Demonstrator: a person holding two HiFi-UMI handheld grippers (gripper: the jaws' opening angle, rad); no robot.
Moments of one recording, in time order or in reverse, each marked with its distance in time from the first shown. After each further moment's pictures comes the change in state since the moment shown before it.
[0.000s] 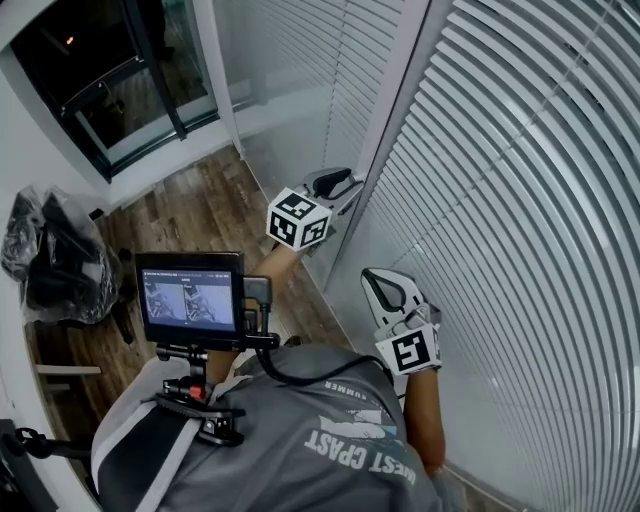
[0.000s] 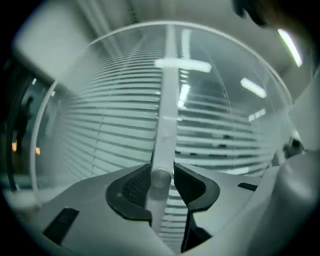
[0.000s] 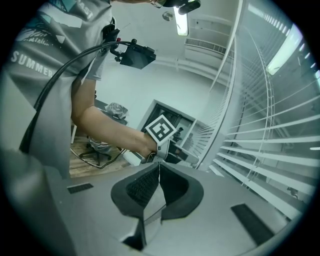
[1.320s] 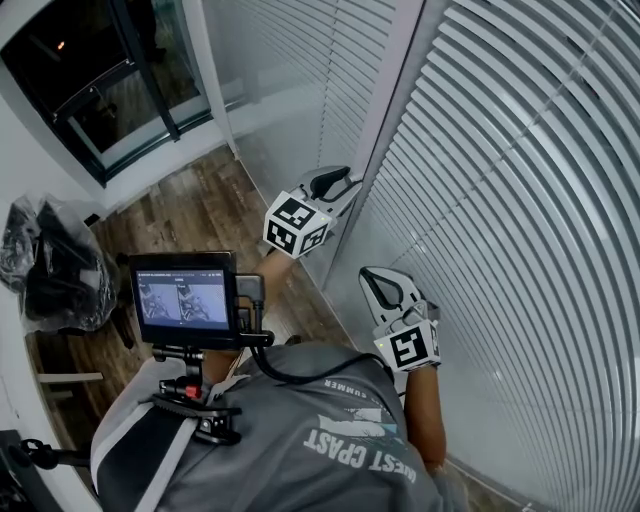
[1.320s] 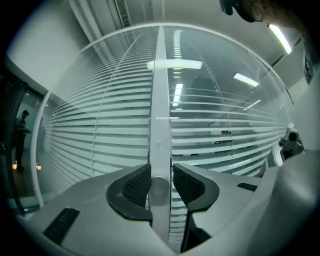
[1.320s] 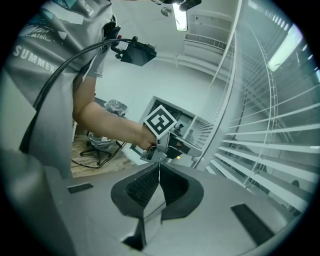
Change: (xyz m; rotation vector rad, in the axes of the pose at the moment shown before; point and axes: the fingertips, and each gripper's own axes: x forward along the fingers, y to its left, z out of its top) left arm -0.006 -0.025 0.013 0.086 -0.019 -0.013; right arm -0.004 0.008 -0.013 0.012 0.037 -0.007
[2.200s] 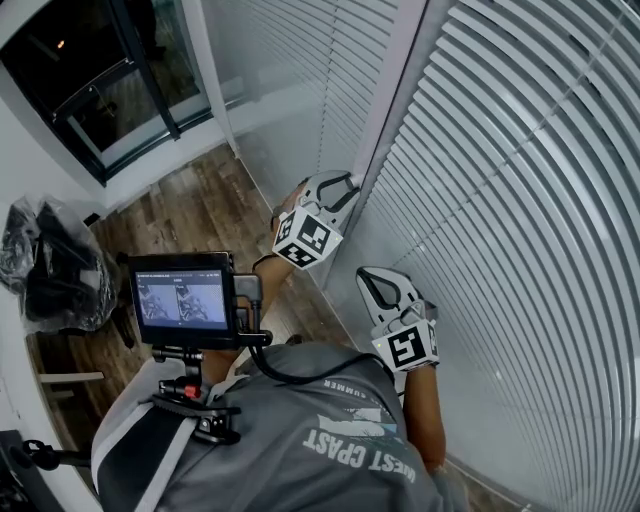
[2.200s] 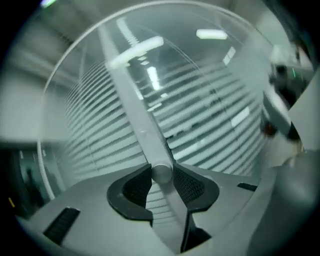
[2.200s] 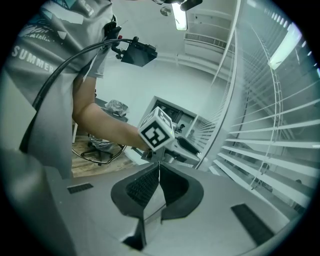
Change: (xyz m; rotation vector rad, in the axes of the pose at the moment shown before) left arm 0.001 -0.008 -0.028 0.441 0.149 0.069; right arm 0.001 0.005 0.001 0.010 0.002 0.008
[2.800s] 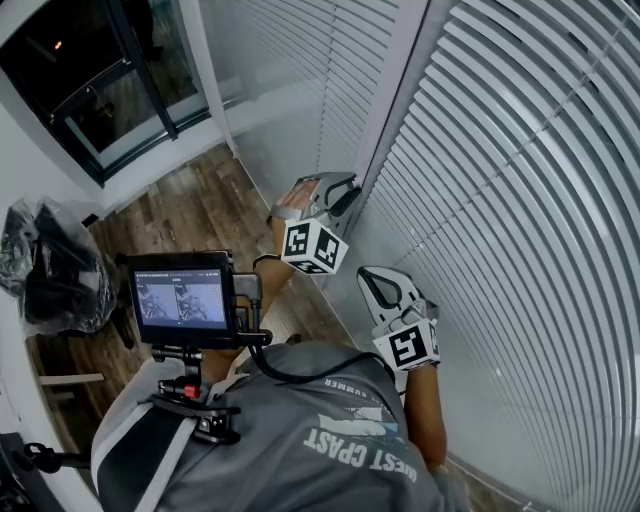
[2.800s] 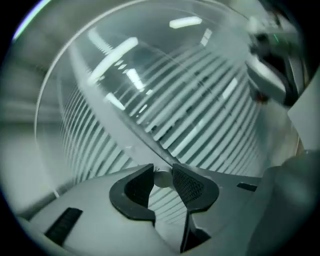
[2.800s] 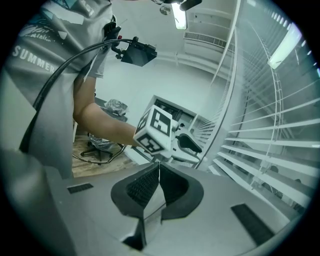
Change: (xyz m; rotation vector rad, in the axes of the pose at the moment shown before) left arm -0.001 -0.008 0.016 0.331 0.062 0.073; right arm -0.004 -0.001 0.000 0.002 0.003 -0.003
